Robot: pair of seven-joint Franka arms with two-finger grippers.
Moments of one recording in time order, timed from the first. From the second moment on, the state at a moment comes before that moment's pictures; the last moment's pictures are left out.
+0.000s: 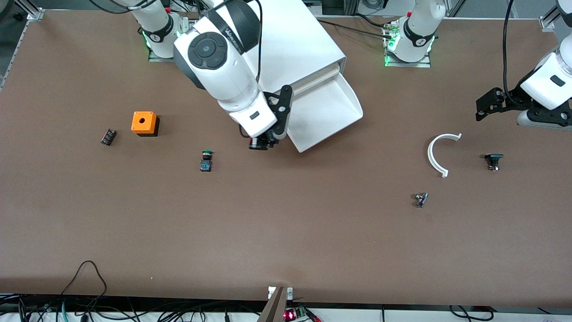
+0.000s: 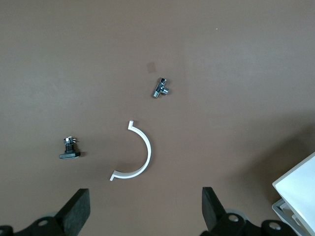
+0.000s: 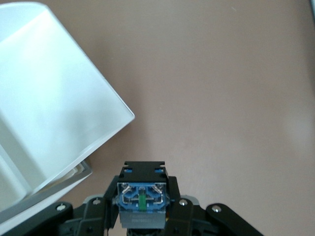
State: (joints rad) left arm 0.03 -0.01 -0.06 -1.67 0.02 1.66 0.06; right arm 0.42 0.52 0.35 -1.32 -0.03 2.01 -0.77
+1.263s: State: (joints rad) left arm 0.02 0.00 -0.06 -1.68 0.02 1.66 0.06; right arm 0.76 0.72 0.31 -1.25 -0.19 2.00 -0.89
